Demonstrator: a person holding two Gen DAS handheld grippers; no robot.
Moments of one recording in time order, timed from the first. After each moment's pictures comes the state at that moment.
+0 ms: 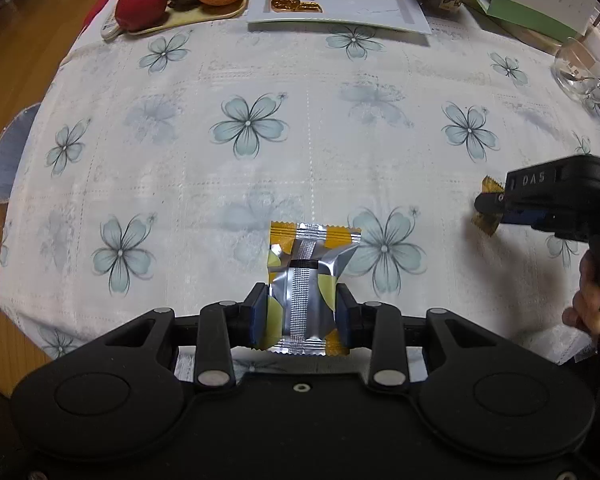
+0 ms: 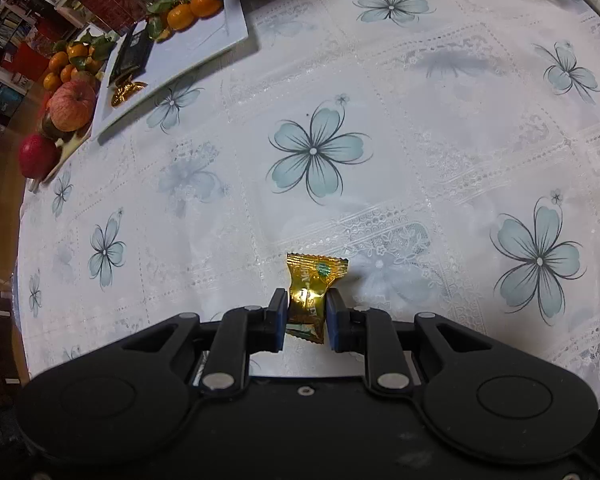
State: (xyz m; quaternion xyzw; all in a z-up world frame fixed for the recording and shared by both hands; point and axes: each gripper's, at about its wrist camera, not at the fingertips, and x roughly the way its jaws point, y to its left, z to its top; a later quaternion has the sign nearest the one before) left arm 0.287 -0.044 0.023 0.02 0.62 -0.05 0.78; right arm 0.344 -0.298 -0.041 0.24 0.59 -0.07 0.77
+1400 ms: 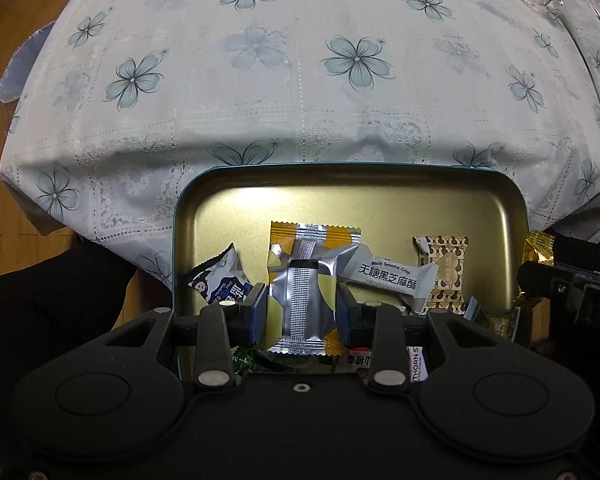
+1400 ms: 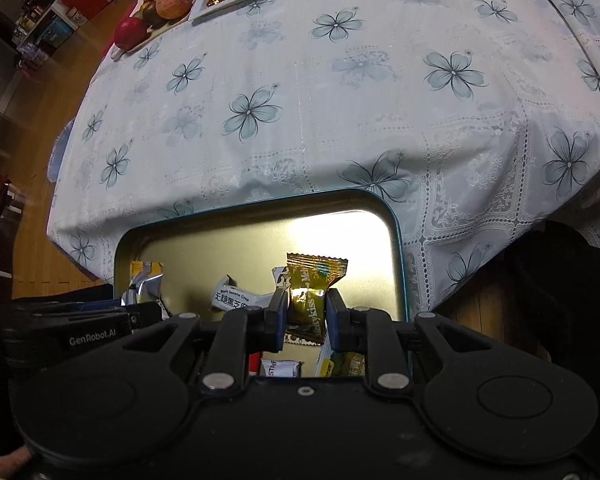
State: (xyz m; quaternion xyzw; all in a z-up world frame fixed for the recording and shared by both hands) left arm 0.138 -0.035 0.016 0.03 0.66 -0.07 0.75; right arm 0.089 -0.231 0.043 0.17 0.60 0.00 0.78
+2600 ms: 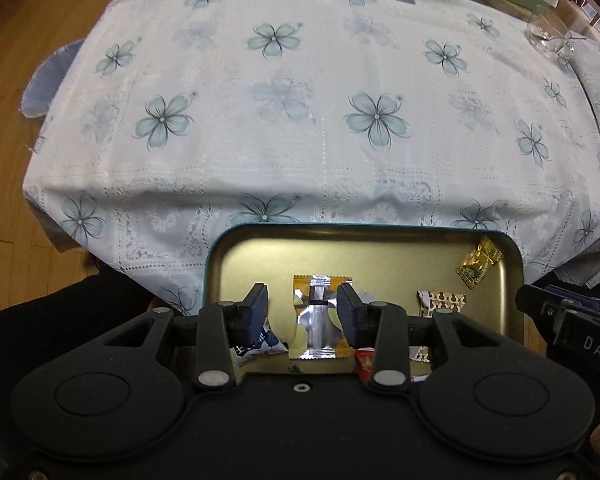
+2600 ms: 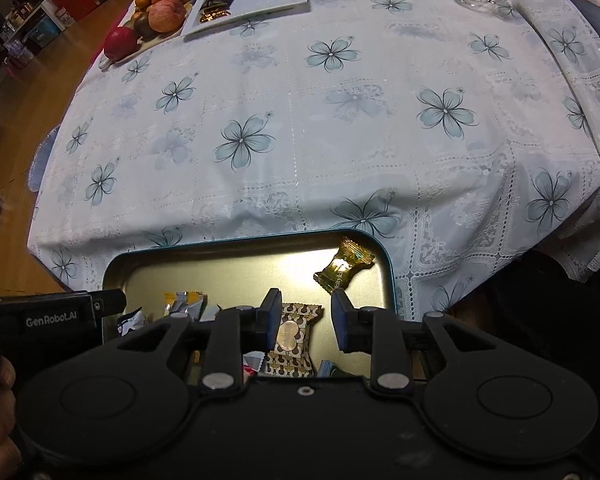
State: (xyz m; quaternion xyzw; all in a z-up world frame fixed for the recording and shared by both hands) left arm 0.148 -0.026 0.050 0.01 0.61 -0.04 0.79; right arm 0.104 -0.219 0.061 0.14 0.58 -0.03 0.80
